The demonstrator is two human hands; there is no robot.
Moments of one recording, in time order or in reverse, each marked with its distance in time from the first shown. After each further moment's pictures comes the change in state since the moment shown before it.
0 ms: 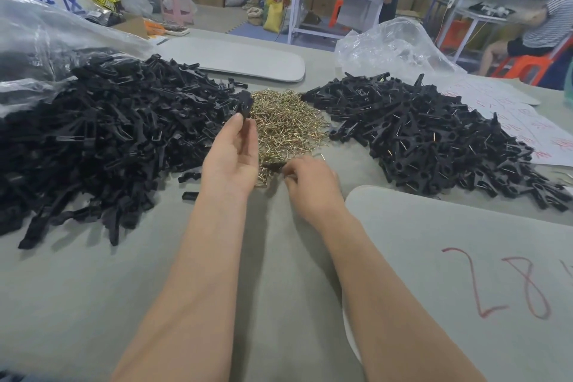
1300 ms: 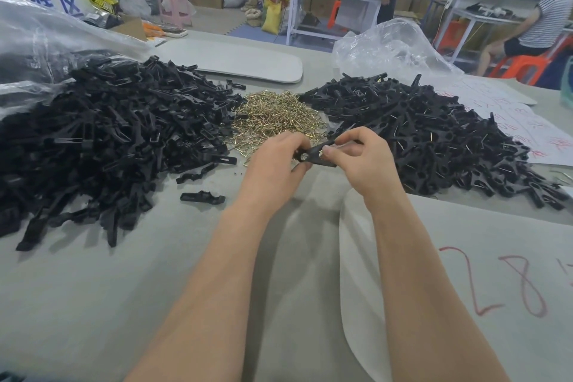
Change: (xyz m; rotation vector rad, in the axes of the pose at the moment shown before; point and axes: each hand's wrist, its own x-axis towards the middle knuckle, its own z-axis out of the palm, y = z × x) left_hand -0.002 -0.037 -0.011 1.892 -0.583 0.884; right_hand -0.004 0.039 -0.053 0.798 0.241 0.208
